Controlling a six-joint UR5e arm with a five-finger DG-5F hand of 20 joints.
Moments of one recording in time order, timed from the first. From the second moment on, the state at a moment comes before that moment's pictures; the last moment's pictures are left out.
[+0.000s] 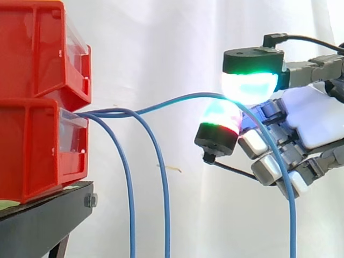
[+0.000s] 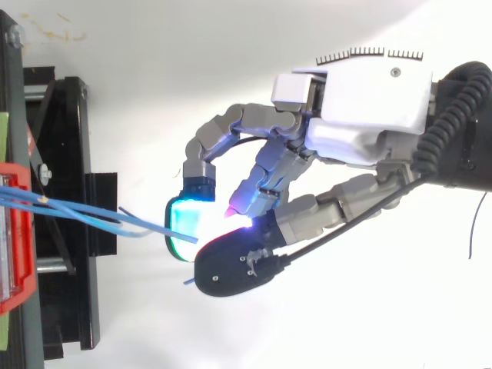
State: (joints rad) arm 0.15 -2.20 -1.11 -3.30 -1.28 0.18
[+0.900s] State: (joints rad) arm 0.15 -2.20 -1.11 -3.30 -1.28 0.18
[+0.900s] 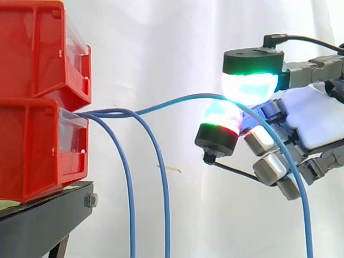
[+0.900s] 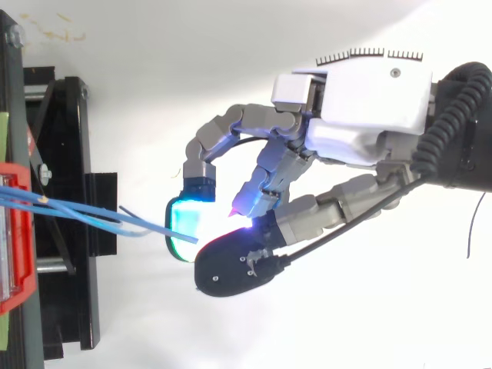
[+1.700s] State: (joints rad) arm 0.15 -2.20 -1.11 -3.30 -1.28 0.18
